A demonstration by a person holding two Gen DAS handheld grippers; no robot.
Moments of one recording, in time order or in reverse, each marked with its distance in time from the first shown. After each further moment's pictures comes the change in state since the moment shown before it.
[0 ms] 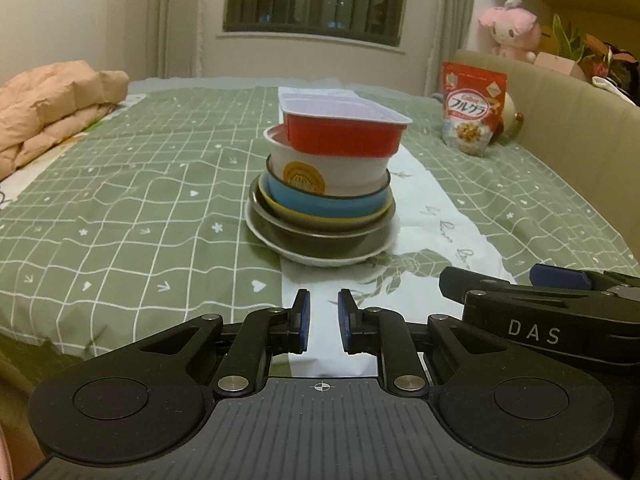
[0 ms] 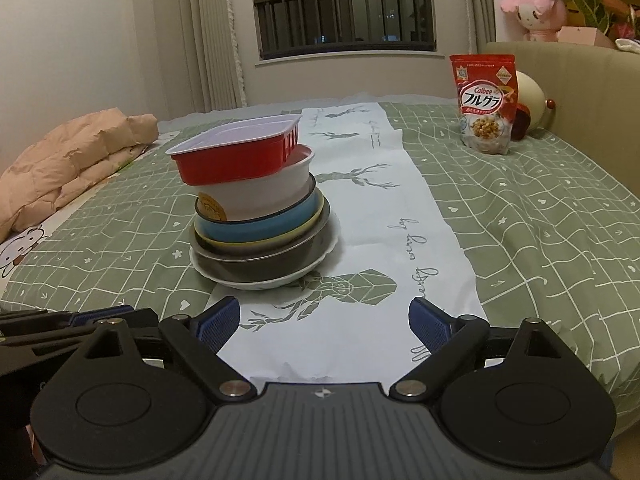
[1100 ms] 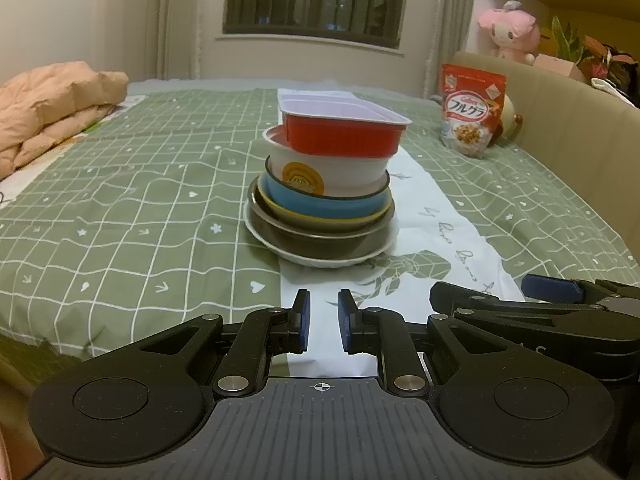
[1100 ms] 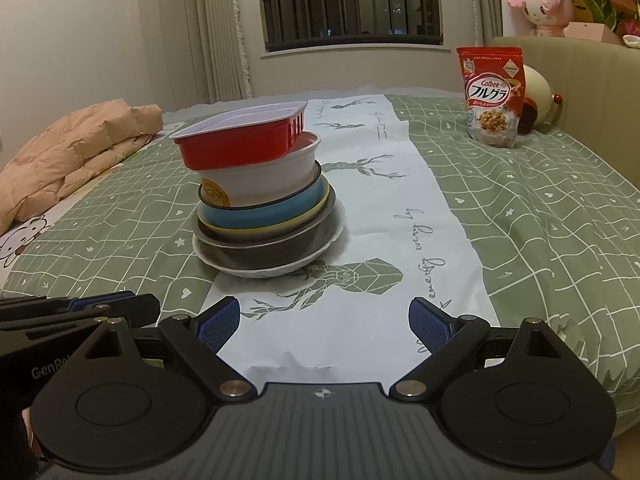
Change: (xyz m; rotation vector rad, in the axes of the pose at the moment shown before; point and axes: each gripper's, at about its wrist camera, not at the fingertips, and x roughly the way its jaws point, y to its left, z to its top) left arm 0.002 -0.001 0.000 0.000 -0.007 -0.003; right arm 0.005 0.002 -0.006 -0.012 0.022 0.015
